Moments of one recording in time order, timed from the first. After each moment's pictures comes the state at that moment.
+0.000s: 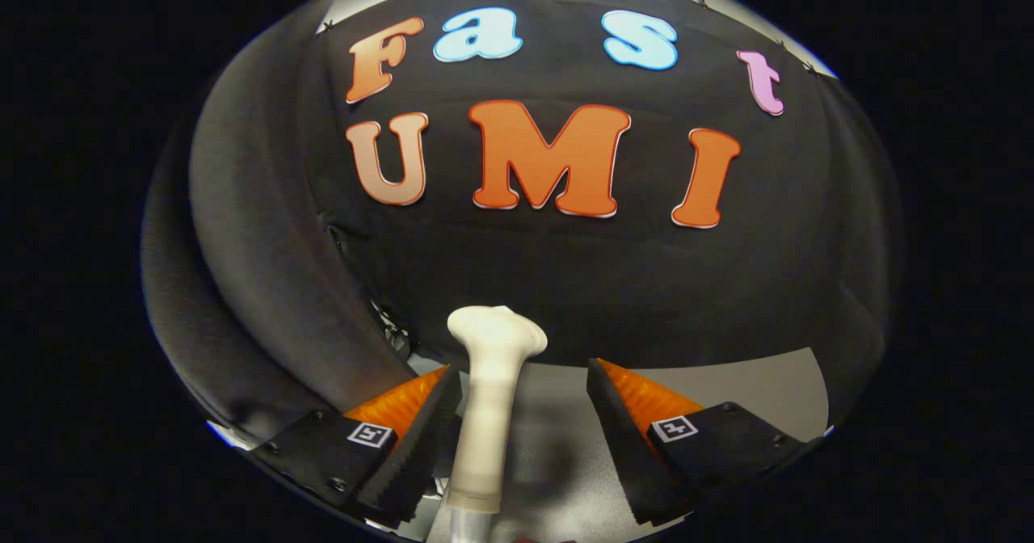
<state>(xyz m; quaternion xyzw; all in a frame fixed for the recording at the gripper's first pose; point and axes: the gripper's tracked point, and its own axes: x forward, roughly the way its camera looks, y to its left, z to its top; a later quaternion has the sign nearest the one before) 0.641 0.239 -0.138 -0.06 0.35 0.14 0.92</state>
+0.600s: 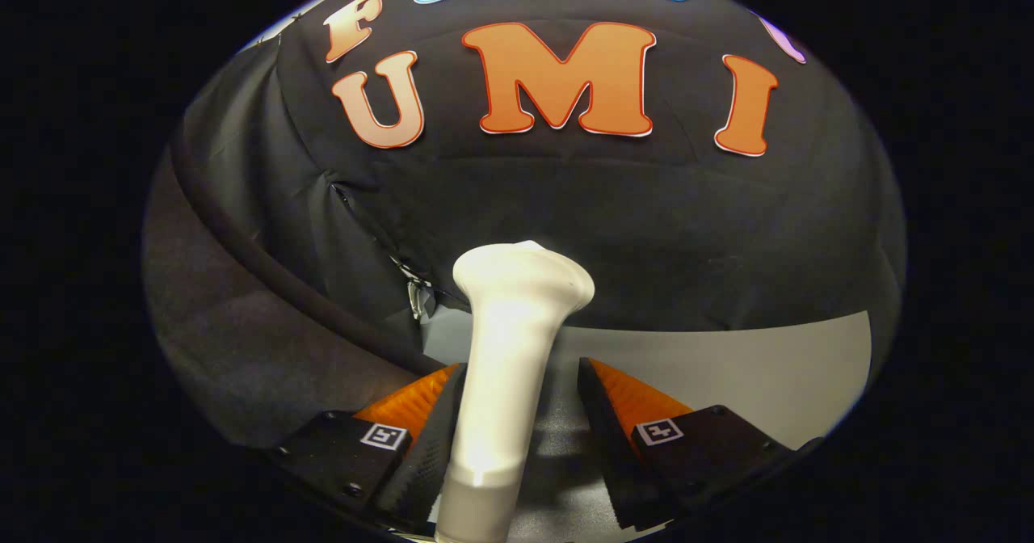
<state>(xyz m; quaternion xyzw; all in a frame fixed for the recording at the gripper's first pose) 0.650 0.252 -0.229 -0.02 0.46 0.17 0.87</state>
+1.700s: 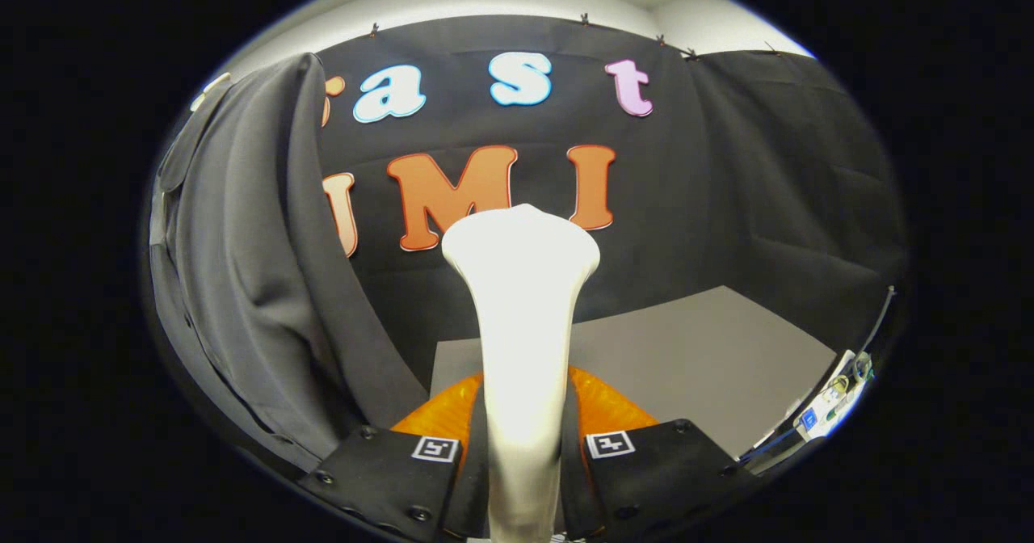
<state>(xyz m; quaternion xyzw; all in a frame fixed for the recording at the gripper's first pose) 0.520 0.146 -0.096 0.01 0.22 -0.03 0.98</state>
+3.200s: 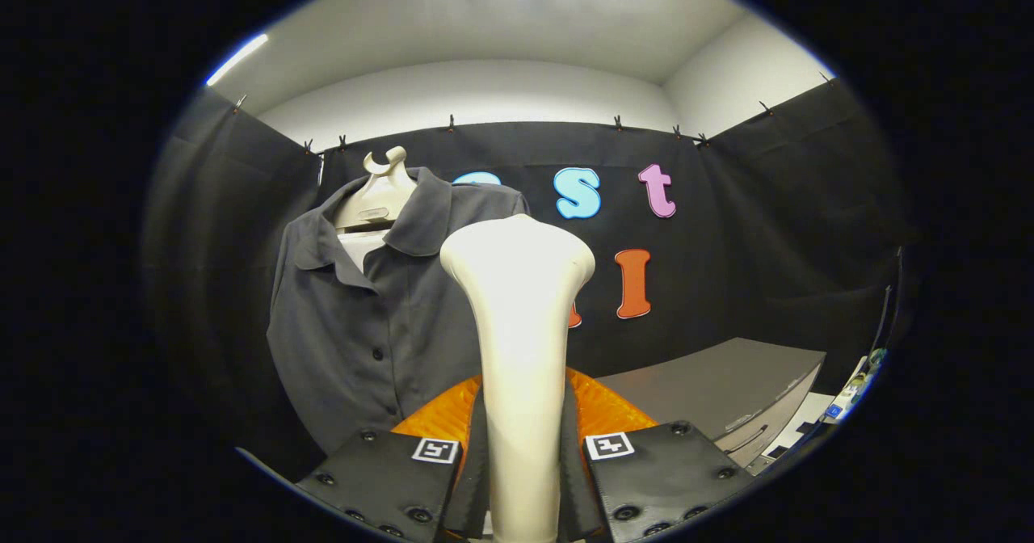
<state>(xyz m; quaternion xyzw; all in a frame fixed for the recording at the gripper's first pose) 0.361 0.331 0.011 0.01 0.03 0.04 1.00</state>
